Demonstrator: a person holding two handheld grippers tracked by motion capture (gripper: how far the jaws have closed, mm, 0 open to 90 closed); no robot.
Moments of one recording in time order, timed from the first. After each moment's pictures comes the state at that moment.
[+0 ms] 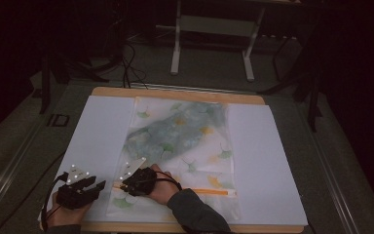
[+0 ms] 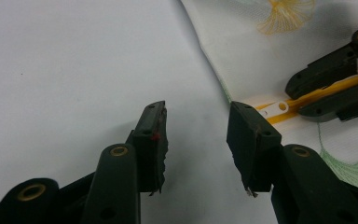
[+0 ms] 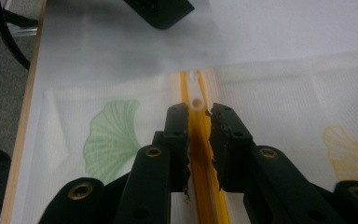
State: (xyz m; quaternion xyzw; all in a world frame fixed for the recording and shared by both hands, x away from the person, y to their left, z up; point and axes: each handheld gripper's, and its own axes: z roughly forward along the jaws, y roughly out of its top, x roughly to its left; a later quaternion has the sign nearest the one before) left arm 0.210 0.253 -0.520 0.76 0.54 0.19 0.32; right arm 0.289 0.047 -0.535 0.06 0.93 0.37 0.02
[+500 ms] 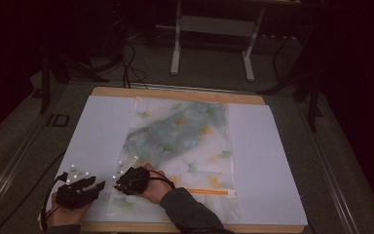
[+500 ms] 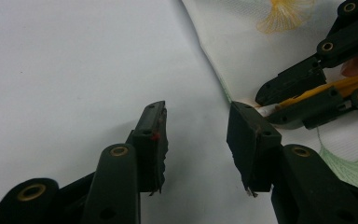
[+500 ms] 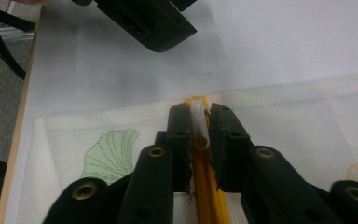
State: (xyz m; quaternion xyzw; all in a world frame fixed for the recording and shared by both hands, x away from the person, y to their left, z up) left arm 0.210 0.254 -0.519 0.76 0.54 0.19 0.32; right arm 0.292 0.066 -0.537 0.06 0.93 0.36 0.02
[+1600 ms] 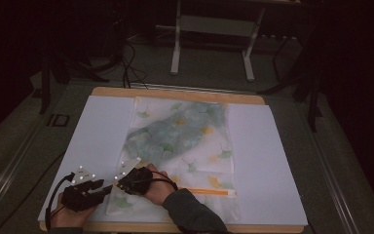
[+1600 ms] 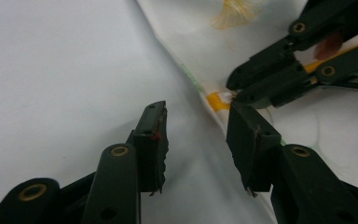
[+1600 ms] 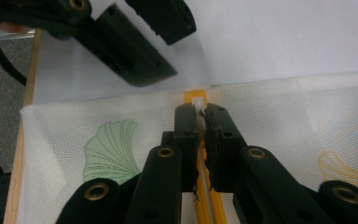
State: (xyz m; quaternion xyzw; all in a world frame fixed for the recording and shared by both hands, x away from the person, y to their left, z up) left arm 0.208 0.240 -0.516 0.78 0.50 0.15 0.33; right arm 0.285 0.057 -0.527 0.06 0.93 0.37 0.04
